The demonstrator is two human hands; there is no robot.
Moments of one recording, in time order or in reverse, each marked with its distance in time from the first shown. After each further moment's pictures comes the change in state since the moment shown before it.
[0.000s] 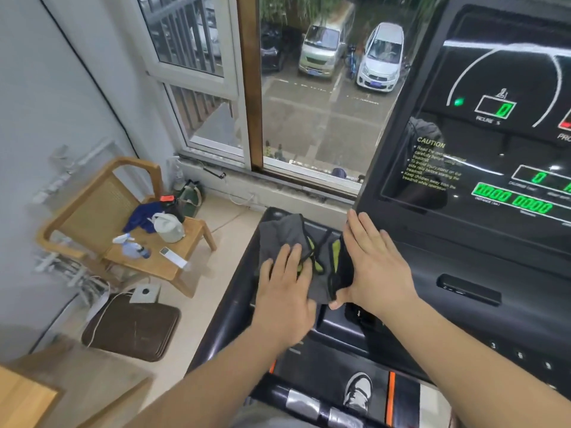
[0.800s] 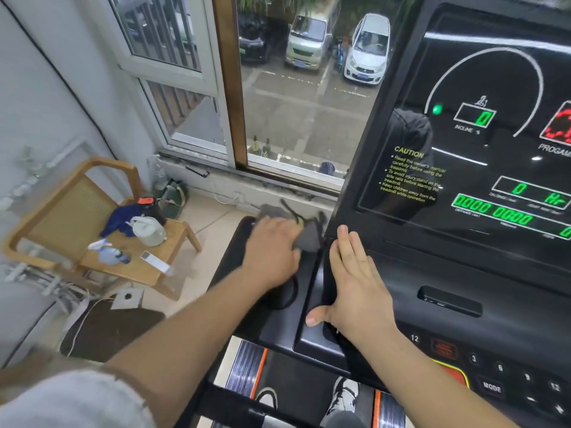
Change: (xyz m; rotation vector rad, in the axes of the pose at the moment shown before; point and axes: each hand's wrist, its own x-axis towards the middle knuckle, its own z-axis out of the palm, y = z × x) left_hand 0.115 -0.006 -0.036 -0.110 0.040 0.041; right_hand -0.008 0.003 0.009 0.225 -0.043 0.127
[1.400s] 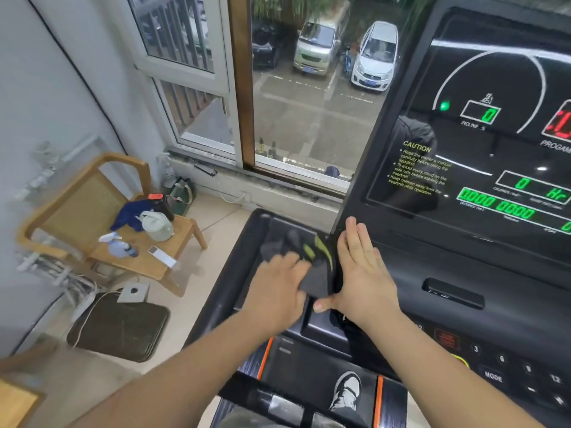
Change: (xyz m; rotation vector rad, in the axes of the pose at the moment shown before) left_hand -0.090 0.008 0.021 -0.042 -0.003 0.104; right_hand -0.002 -0.003 0.001 -0.021 -0.005 0.002
